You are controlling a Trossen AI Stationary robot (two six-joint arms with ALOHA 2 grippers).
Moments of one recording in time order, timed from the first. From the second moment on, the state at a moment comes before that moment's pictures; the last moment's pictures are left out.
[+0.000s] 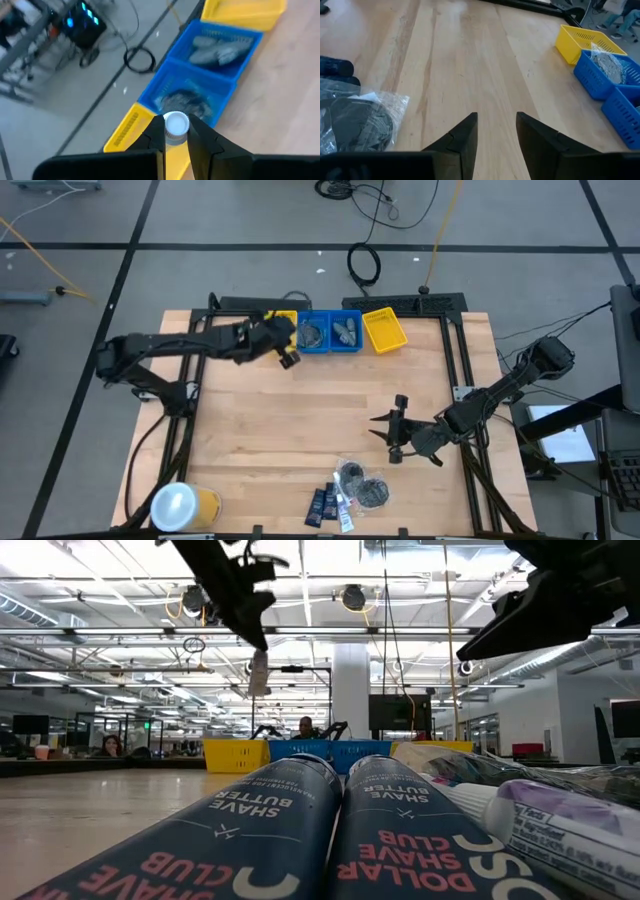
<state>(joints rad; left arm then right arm) 0.24 1.42 1.17 -0.52 -0.54 -0.01 0.57 1.24 0.52 0.12 0.70 0.20</state>
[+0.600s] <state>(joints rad) 0.53 1.45 1.17 -0.52 -0.32 -0.01 0.57 1.24 0.52 0.13 0.70 0.20</state>
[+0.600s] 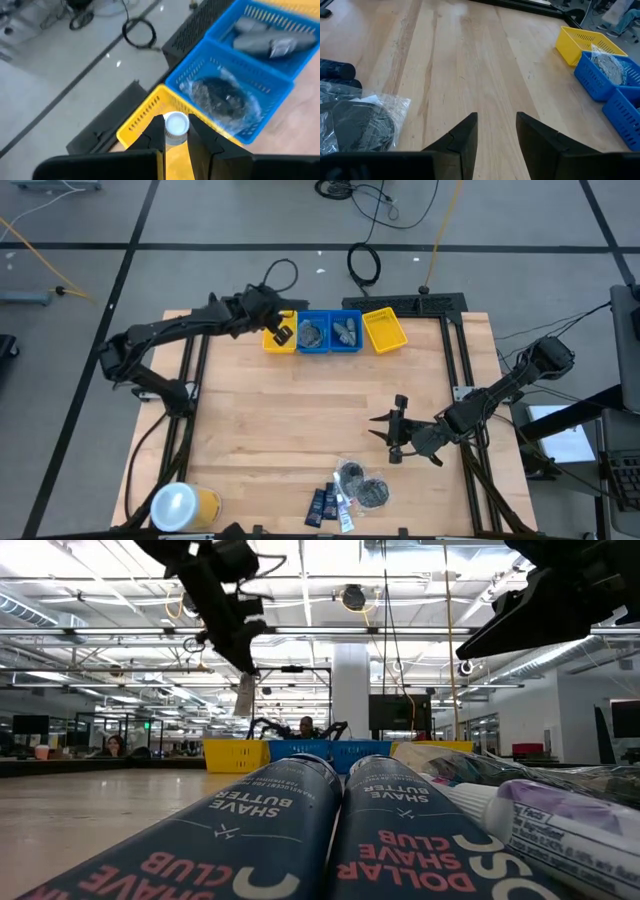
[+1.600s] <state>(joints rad) 0.52 1.63 1.17 -0.49 -0.36 -0.01 0.57 1.24 0.52 0.13 0.70 0.20</state>
